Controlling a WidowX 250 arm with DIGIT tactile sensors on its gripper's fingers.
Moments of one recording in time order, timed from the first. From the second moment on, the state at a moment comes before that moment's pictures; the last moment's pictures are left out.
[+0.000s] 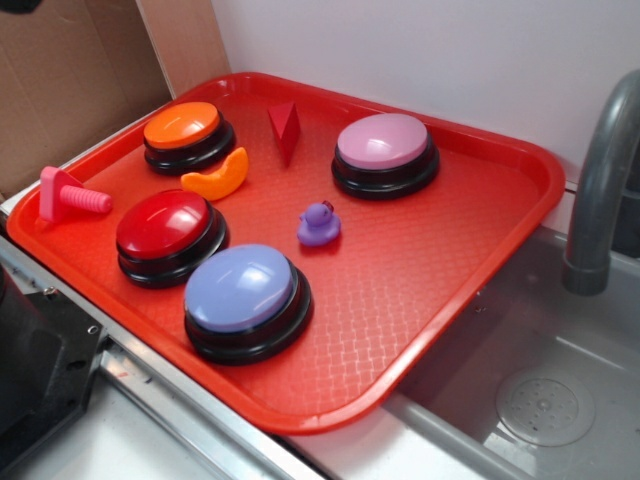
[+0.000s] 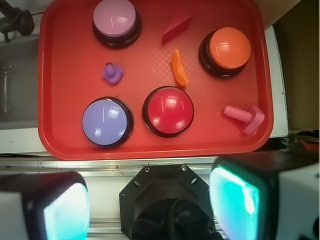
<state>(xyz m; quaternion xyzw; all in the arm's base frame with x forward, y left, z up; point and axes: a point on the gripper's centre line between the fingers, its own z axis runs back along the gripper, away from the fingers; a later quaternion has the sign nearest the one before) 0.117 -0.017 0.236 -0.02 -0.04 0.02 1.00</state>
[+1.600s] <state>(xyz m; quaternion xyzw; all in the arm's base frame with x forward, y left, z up) 0.286 0.019 0.120 0.03 -0.09 0.37 0.92</state>
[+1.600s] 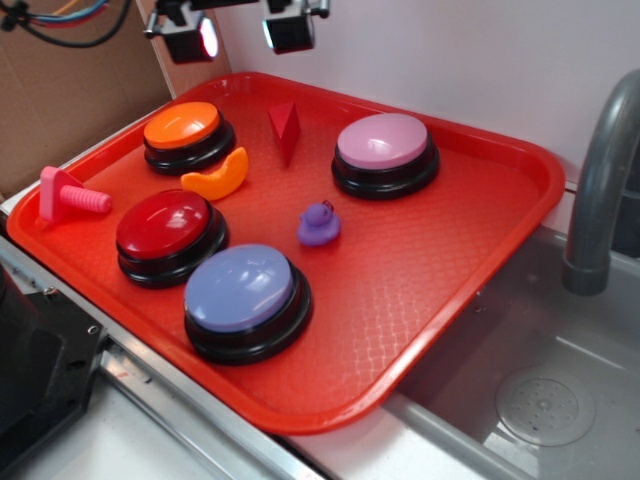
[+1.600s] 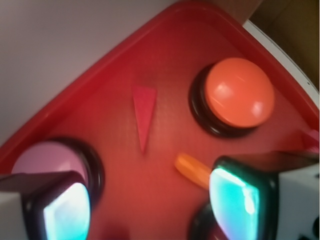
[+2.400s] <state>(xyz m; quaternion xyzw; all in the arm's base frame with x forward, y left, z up) 0.317 0.038 0.034 0.08 -0.08 0.47 0.88</state>
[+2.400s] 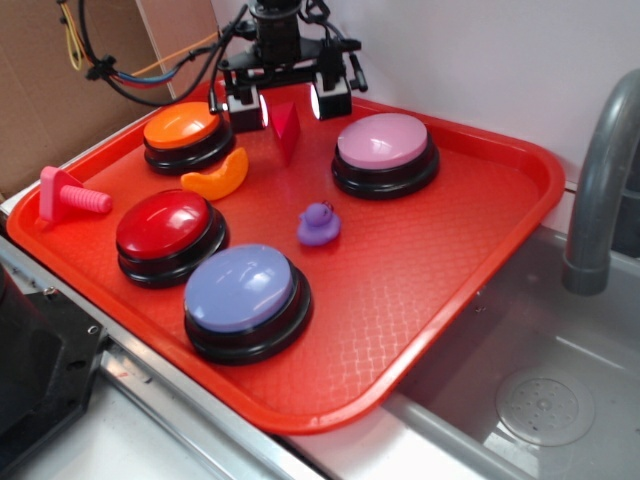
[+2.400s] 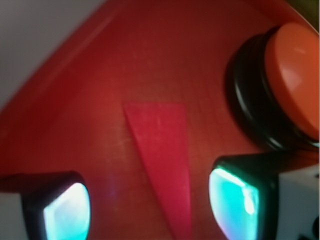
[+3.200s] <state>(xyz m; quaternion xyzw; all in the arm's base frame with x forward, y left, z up) 0.312 0.041 0.017 0.06 -0.09 0.48 0.87</state>
